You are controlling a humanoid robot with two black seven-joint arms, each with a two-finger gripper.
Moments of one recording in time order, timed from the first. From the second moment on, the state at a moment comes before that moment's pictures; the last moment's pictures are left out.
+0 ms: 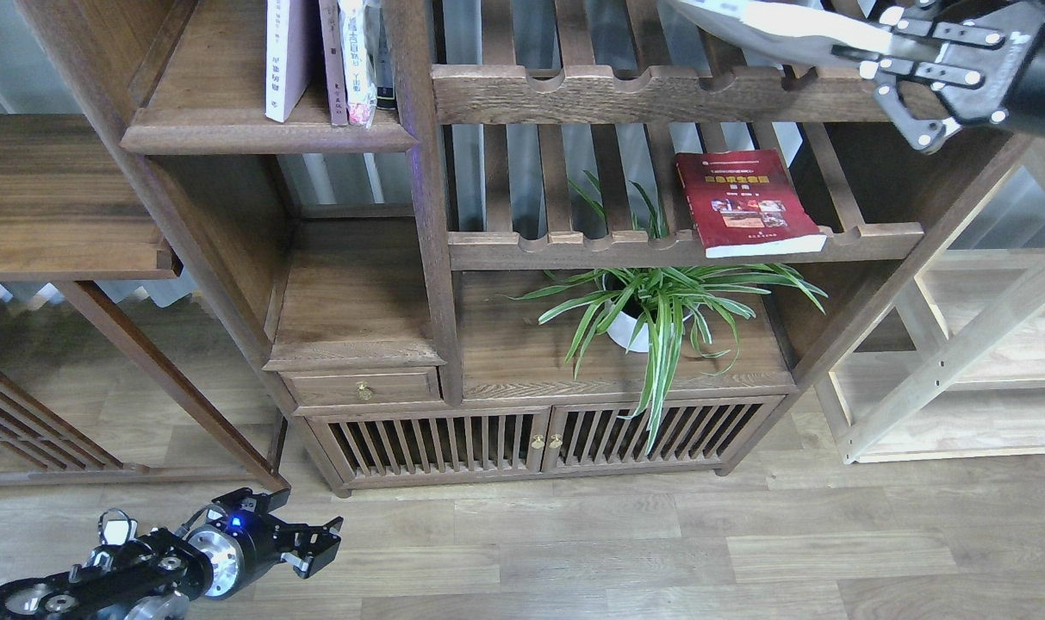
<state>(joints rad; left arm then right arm) -0.38 0.44 -0.19 -1.06 0.49 0.14 0.01 1.42 -1.23 0.03 1.33 -0.99 0.31 0.49</state>
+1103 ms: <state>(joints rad) -0.38 0.43 -0.20 -1.02 0.48 0.14 -0.01 1.42 -1.71 0.02 1.33 -0.77 0.58 0.49</state>
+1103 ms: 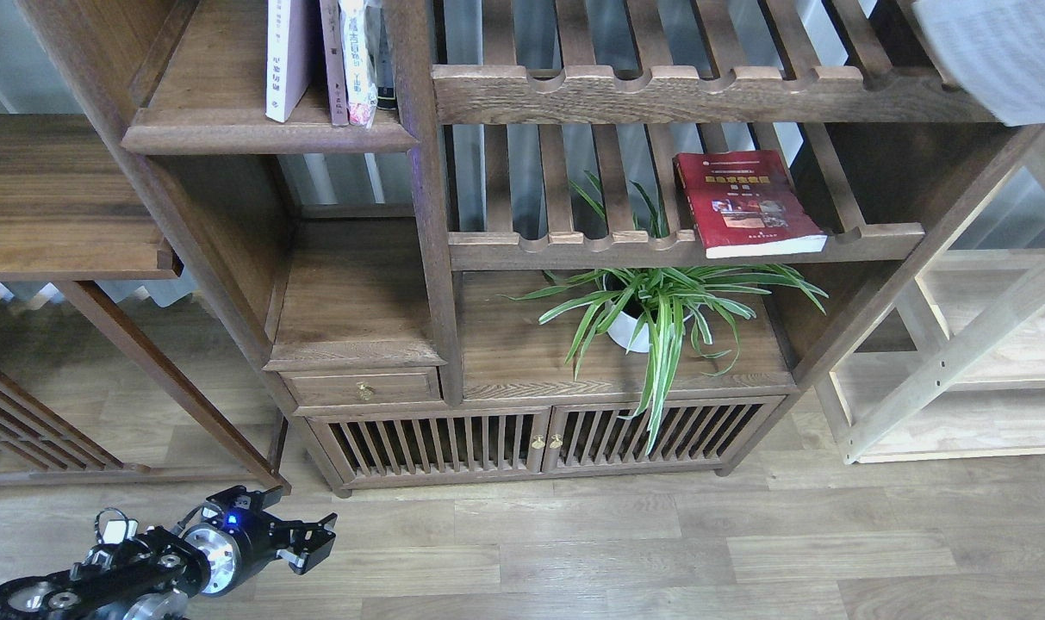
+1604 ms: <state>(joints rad) -0.47 0.37 -0.20 -1.01 0.48 0.12 -0.02 1.42 -1.73 -0.19 1.33 -0.88 0.58 0.49</state>
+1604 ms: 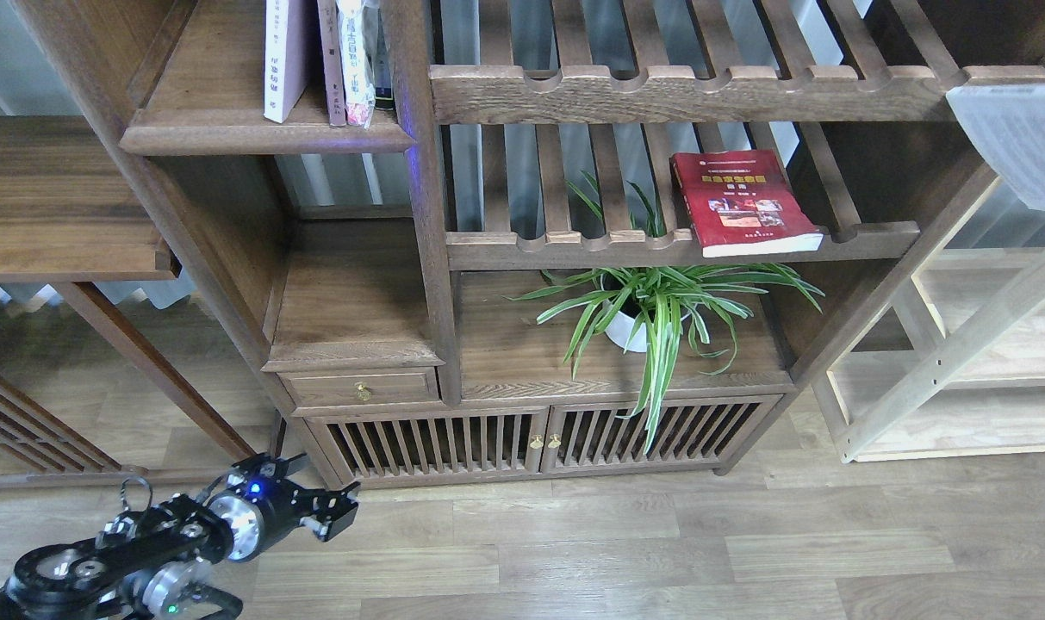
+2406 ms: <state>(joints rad) -0.65 0.19 -0.17 -1.00 0.49 0.05 0.01 1.43 -1.73 -0.58 1.32 -1.07 0.58 0.49</state>
